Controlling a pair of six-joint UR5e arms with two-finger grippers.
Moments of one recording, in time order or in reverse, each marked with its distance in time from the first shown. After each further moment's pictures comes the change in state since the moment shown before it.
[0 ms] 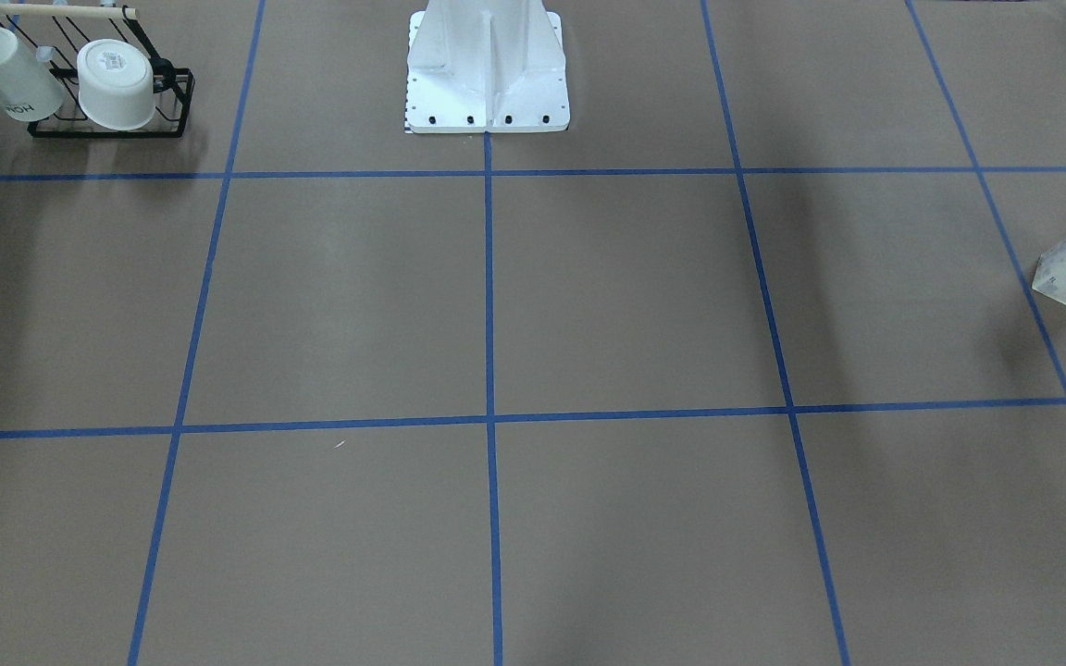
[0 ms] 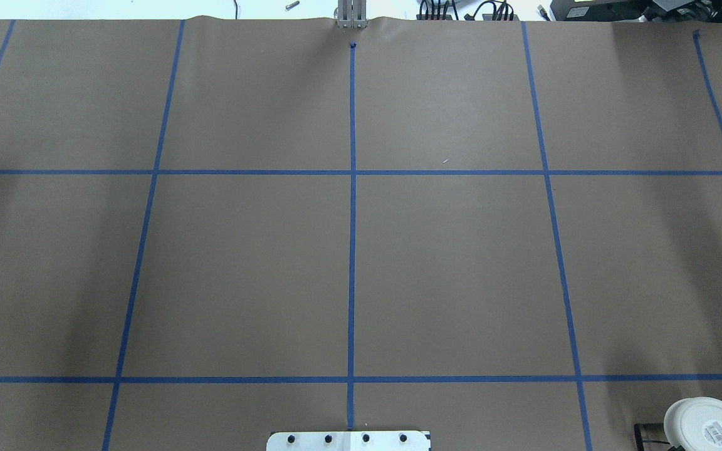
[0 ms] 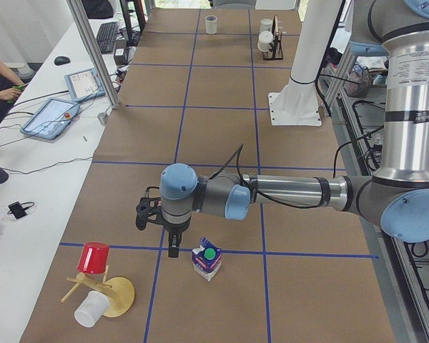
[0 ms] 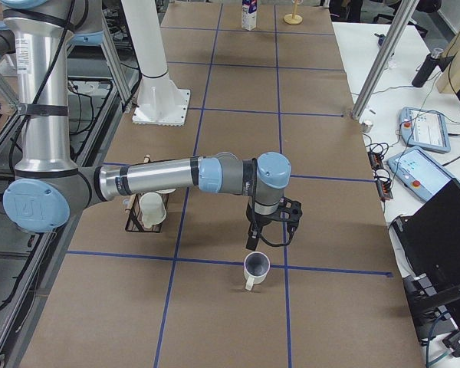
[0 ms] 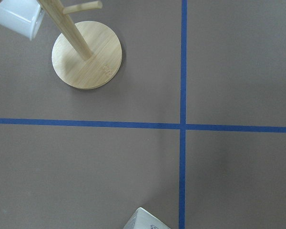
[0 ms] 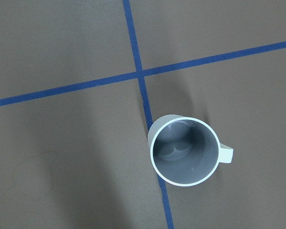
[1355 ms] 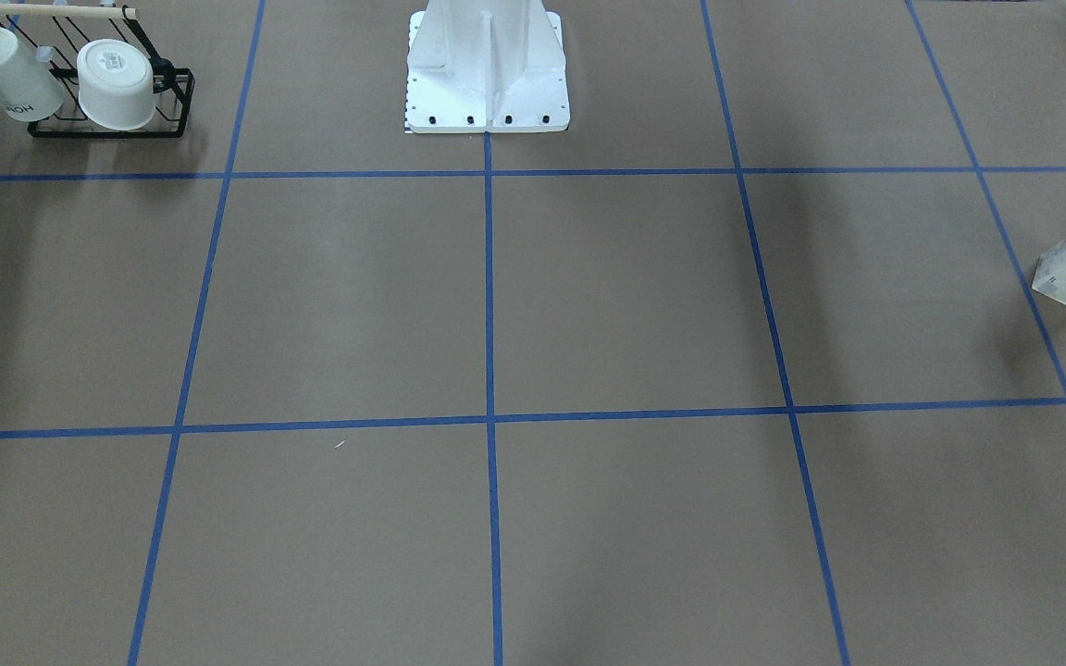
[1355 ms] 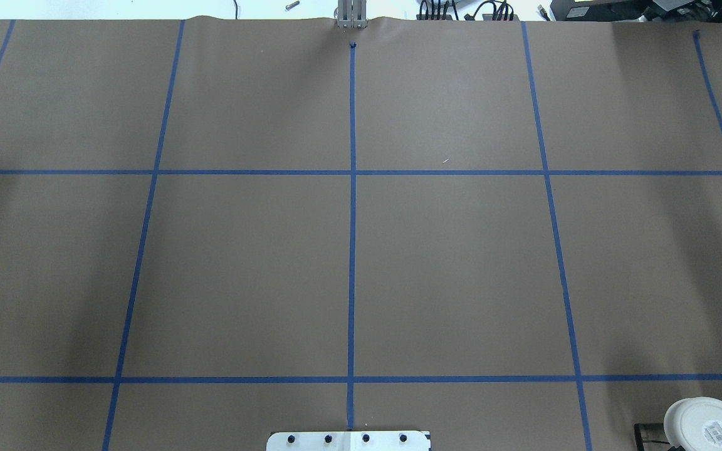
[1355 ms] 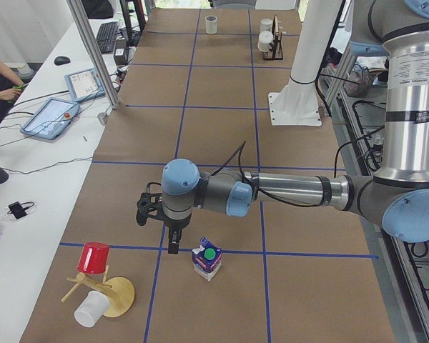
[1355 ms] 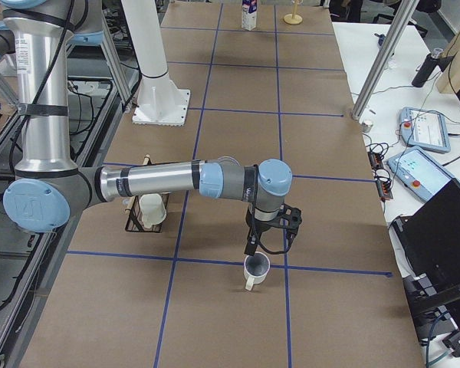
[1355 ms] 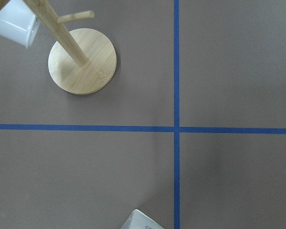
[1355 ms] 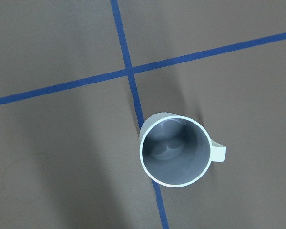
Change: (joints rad) left arm -0.001 0.007 -0.025 0.000 0.002 -0.001; right arm 0.002 0.004 -0.026 0.001 0.000 0.002
